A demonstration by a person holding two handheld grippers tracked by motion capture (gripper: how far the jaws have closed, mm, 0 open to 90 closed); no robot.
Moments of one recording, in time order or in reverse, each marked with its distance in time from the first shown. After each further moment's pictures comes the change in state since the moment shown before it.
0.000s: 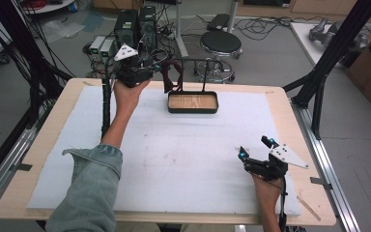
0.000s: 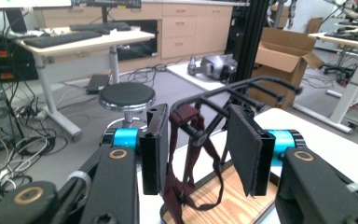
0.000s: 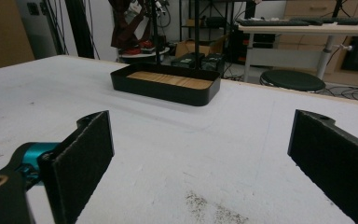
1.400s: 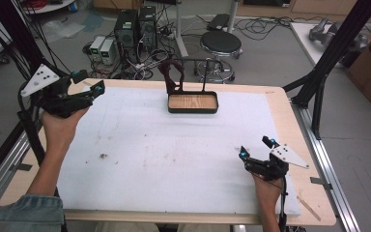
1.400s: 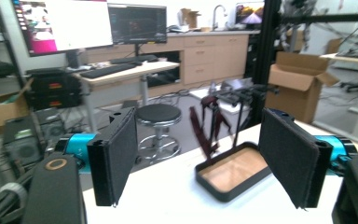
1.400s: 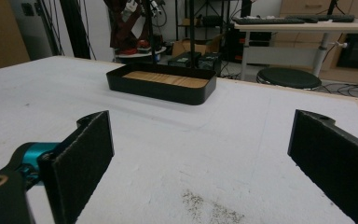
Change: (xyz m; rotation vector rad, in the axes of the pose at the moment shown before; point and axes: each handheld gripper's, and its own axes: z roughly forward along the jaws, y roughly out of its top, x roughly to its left) left arm 0.006 -0.005 -0.193 -0.119 0.099 0.066; right arm -0.002 0.000 0.000 0.003 -0.019 0.006
